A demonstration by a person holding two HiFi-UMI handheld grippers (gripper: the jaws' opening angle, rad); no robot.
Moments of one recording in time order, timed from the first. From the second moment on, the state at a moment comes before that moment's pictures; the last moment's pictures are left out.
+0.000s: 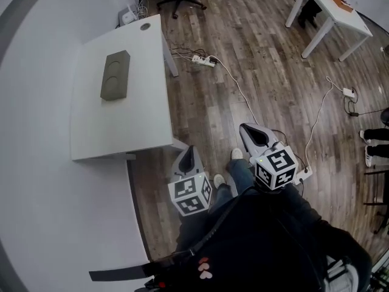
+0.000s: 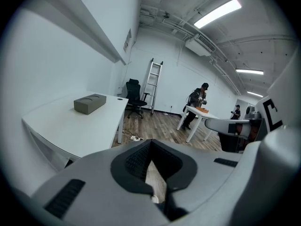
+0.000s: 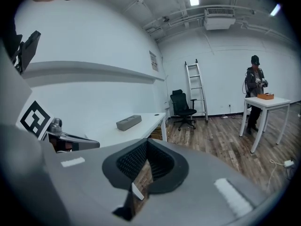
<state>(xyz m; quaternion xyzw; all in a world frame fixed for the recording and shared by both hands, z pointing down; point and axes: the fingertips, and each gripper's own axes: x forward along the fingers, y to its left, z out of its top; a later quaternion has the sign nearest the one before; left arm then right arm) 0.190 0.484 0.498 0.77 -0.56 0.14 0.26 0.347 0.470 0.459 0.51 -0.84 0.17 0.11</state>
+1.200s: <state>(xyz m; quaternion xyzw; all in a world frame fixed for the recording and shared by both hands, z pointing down) 0.292 0.221 0.485 0.74 -0.61 0.14 0.26 0.451 0.191 0.449 0.45 -0.87 0.17 0.10</state>
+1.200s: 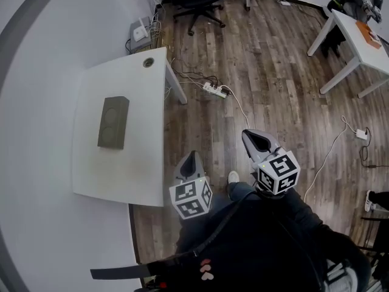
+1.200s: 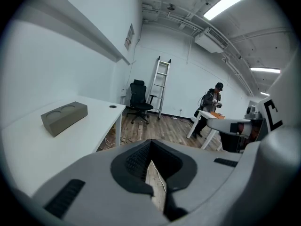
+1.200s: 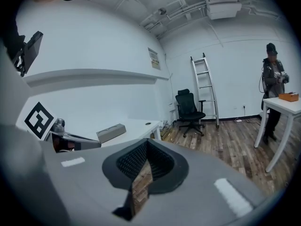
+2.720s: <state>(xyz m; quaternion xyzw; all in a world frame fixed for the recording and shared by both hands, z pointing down) 0.231 -0.067 0.489 0.73 -0.62 0.13 0.27 0.370 -0.098 0.455 0.42 -0.88 0.18 0.10</state>
